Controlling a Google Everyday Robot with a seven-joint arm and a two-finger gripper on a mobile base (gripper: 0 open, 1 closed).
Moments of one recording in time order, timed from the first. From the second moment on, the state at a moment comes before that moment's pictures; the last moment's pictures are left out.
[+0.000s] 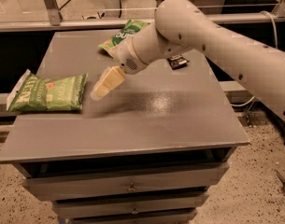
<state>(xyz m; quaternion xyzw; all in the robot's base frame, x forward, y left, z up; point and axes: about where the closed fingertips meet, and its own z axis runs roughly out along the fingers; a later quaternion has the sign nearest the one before) 0.609 0.094 0.877 -0.59 0.67 0.26 0.37</state>
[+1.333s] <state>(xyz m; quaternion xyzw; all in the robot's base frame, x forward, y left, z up) 0.581 0.201 0.856 -0.61 0.63 0.32 0.35</state>
